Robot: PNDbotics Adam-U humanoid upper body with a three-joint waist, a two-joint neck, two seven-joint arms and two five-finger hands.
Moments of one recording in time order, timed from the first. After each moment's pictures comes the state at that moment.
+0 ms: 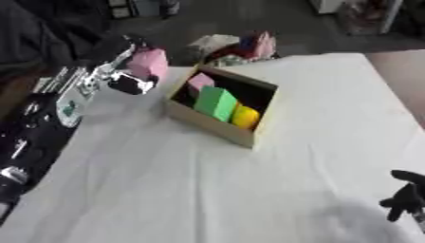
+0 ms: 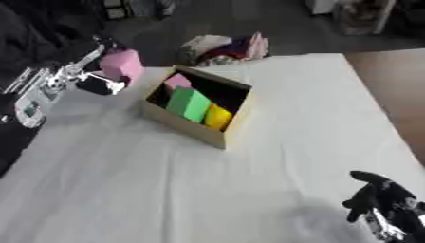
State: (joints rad) left arm -0.87 0.68 -0.20 -1.21 -0.74 -0.08 -0.20; right arm -0.15 -0.17 0.04 -1.78 -0.02 -0.10 0.41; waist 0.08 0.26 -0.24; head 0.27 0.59
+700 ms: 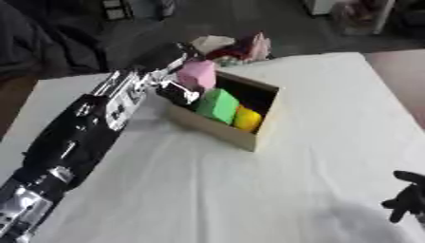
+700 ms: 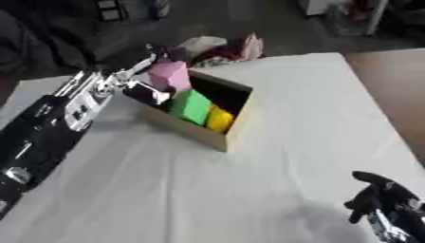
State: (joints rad) left arm -0.90 0.55 -0.26 -1.13 -0.86 -0.09 -0.21; right arm -0.16 -0.16 0.04 -1.77 -0.02 -0.10 0.42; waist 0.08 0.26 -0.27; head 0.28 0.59
